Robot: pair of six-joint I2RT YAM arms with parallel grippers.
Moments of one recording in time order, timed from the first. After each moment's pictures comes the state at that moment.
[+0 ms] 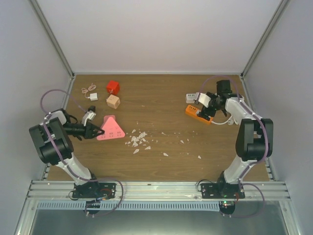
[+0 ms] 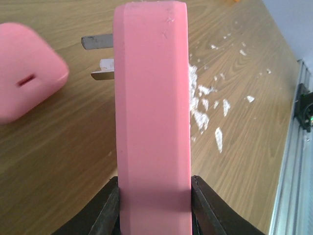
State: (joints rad) left arm 0.47 1.75 1.03 -1.14 0.97 1.16; right arm 0.00 1.74 1.24 -0.59 -0.37 -1.14
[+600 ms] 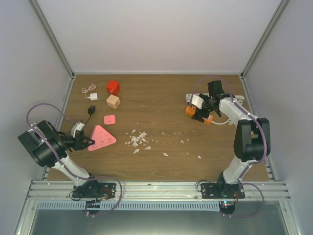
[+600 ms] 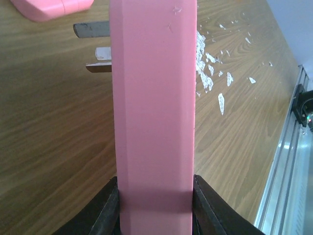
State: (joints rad) left arm 0.77 1.77 0.96 -1.31 0.85 1.45; right arm 0.11 1.74 1.24 -0.61 -0.35 -1.10
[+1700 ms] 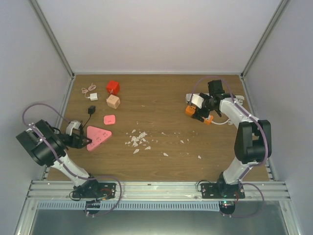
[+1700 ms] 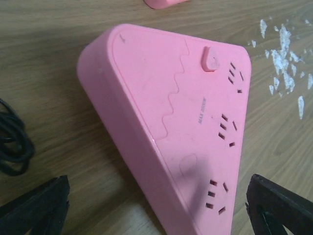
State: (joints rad) left arm 0.81 1.82 0.99 -1.06 0.77 1.24; right arm 0.12 1.71 1.24 -0.61 -0.34 -1.08
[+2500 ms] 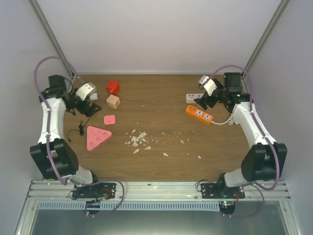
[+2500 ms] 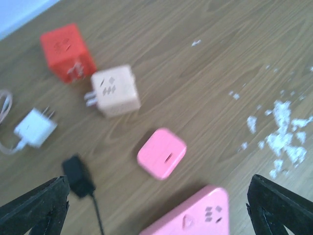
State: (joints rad) left arm 0.37 1.51 1.40 -1.04 0.62 0.94; right arm 0.07 1.48 1.27 -0.54 -0.45 -0.79
